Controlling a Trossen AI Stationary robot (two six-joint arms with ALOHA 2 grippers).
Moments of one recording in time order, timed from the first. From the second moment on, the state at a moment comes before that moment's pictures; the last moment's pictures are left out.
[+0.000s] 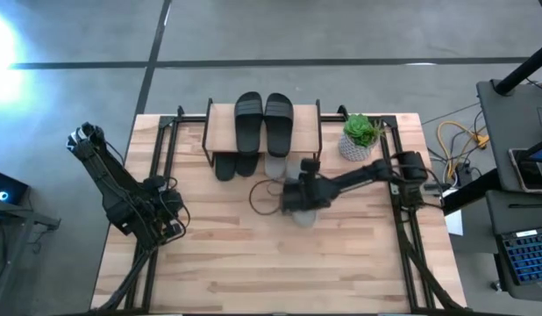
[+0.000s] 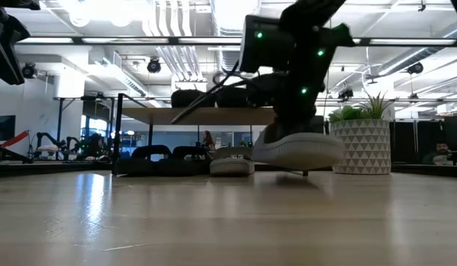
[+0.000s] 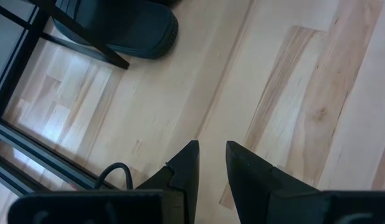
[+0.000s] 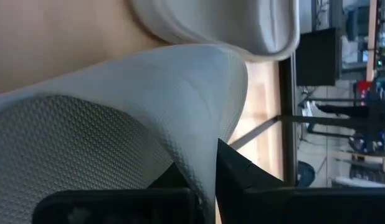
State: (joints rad) left arm -0.91 1.01 0.85 -1.45 -0.56 -1.28; right arm 0.11 1.95 1.28 -0.79 0.81 0.15
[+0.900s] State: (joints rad) left arm -0.91 1.01 0.86 -1.46 -0.53 -1.28; right arm 0.04 2.01 1.33 -0.75 0.72 0.18
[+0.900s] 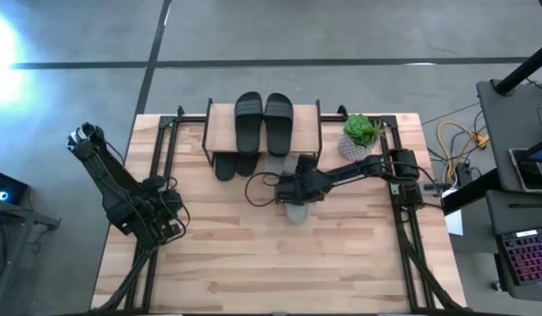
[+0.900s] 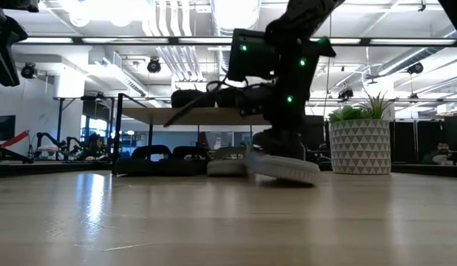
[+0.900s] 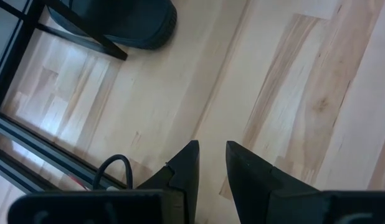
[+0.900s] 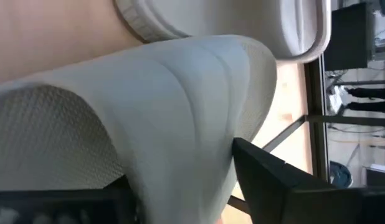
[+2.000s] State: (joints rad) left arm -0.91 1.01 0.86 -1.45 -0.52 -1.28; right arm 0.12 1.97 1.47 -1.04 0.43 0.28
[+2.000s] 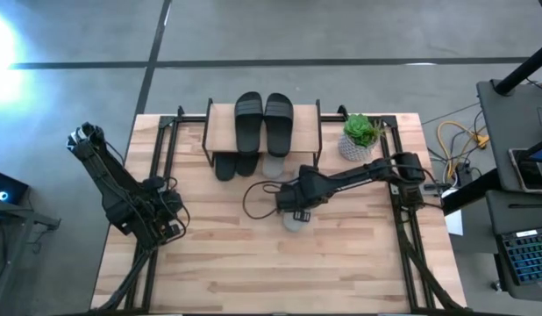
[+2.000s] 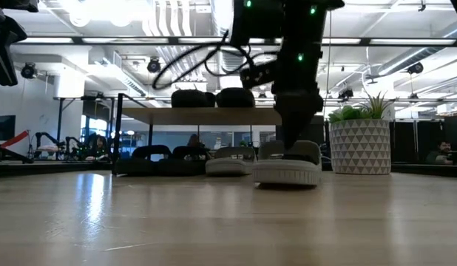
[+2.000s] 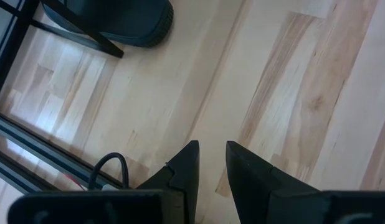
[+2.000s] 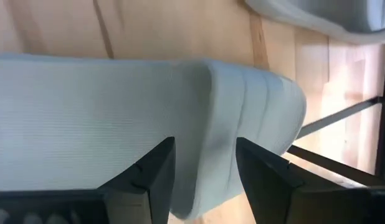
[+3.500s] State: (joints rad) left arm -0.91 1.01 0.86 -1.45 -0.51 -1.28; right arm 0.19 1.63 0.97 -0.73 0.30 1.41
